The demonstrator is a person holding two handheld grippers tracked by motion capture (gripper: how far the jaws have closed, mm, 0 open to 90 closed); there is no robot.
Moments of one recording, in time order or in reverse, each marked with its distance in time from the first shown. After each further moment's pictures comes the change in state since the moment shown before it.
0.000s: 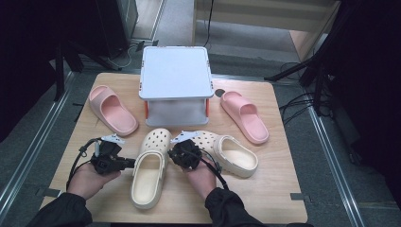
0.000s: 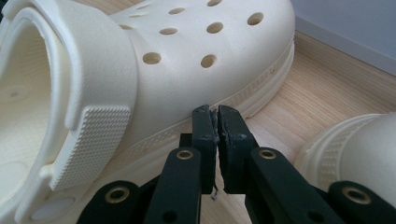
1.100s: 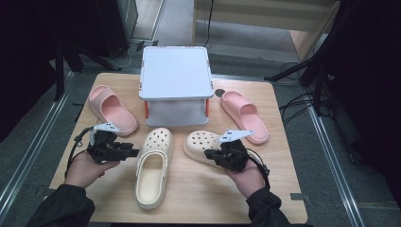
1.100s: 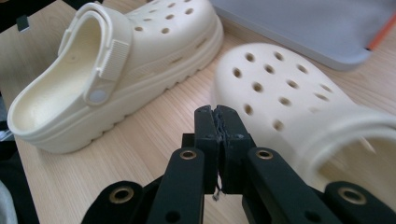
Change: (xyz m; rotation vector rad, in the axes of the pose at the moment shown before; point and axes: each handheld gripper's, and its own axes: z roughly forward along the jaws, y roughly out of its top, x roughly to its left) left arm 0.012 0.021 -0.018 -0.129 -0.006 0.029; right arm -0.060 -0.033 -0.119 -0.047 0.071 0.014
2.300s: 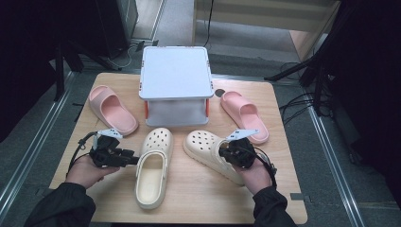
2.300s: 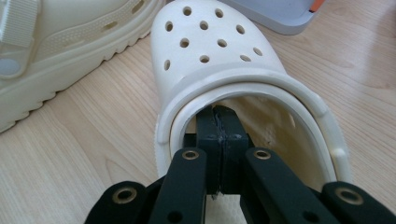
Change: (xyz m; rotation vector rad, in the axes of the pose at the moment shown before) left arm 0.007 -0.013 0.015 0.093 -0.058 0.035; right arm -0.030 -0.016 0.006 0.070 -0.128 0.010
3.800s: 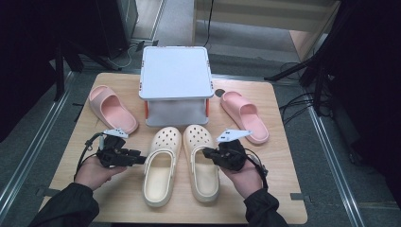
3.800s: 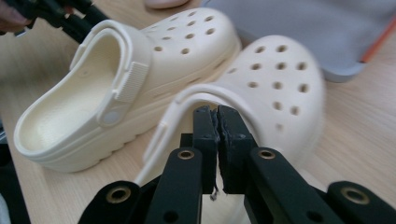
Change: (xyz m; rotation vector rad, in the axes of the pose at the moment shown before) left arm -0.009 0.004 0.011 -0.030 -0.023 -0.043; right arm 0.036 0.019 -0.011 -0.093 0.105 -0.021
